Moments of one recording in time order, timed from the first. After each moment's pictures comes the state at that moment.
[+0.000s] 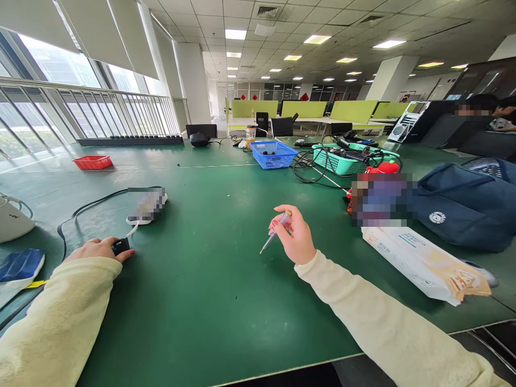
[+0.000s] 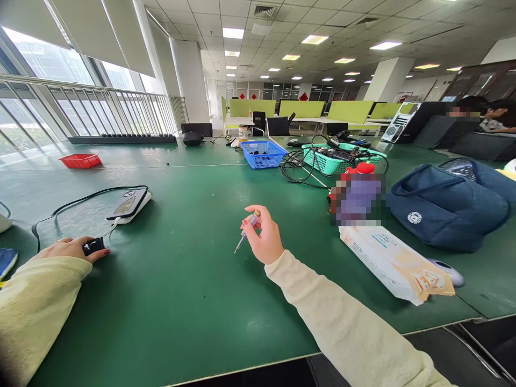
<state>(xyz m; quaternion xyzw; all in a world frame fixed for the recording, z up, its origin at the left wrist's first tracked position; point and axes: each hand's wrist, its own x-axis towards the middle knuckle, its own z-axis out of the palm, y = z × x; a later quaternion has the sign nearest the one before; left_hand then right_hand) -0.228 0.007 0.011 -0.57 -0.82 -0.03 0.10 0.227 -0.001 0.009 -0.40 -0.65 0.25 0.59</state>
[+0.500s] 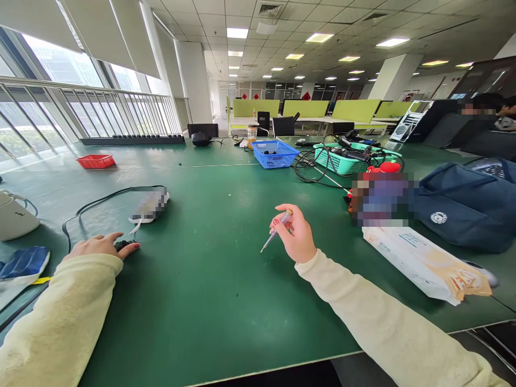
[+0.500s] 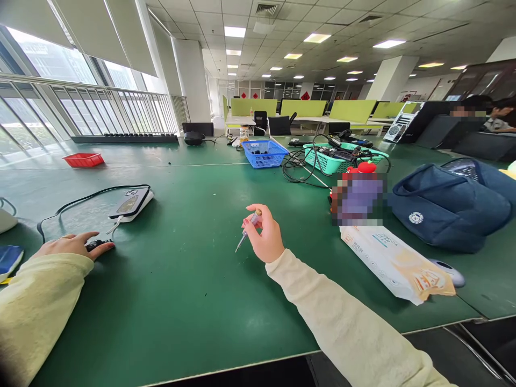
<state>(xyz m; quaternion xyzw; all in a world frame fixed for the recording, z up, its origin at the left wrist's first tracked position) -0.240 0.016 0.029 -0.55 -0.82 0.10 0.05 0.227 -0.001 0.010 -0.40 -0.64 0.26 0.60</state>
